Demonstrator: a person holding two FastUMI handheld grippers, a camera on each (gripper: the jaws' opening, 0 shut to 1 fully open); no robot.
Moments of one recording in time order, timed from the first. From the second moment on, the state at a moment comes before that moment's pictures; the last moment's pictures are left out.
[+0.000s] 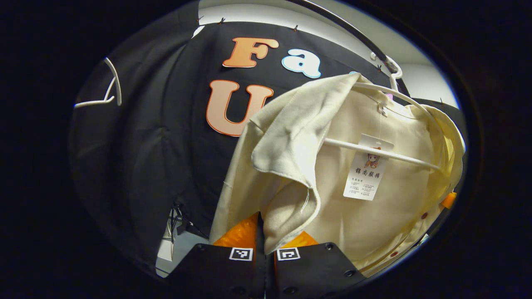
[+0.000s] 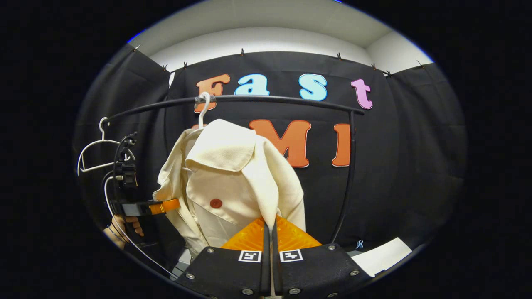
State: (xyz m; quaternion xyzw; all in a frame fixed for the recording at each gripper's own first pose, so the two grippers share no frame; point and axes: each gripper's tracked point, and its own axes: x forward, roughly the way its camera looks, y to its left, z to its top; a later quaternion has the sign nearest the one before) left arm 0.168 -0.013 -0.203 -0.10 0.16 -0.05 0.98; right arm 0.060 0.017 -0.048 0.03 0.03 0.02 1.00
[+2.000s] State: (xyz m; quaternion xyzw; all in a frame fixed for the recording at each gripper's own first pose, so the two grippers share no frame) left arm 0.197 0.140 -0.114 -0.08 0.09 0.11 0.99; right arm 0.195 -0.108 -0.053 0.20 0.02 0.07 0.98
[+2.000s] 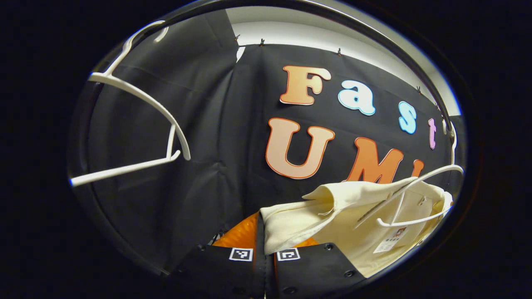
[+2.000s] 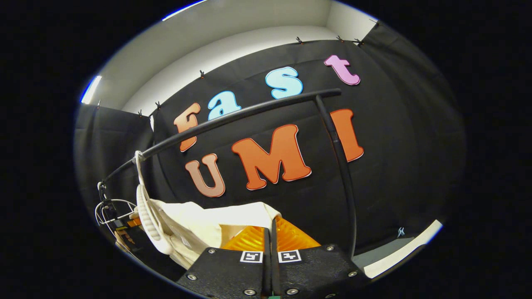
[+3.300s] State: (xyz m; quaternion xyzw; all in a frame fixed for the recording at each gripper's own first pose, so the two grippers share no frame) left arm 0.100 -0.057 -0.290 -0.05 0.26 -0.07 0.96; right arm 0.121 -0.010 -0.267 0.18 0.21 0.11 0.95
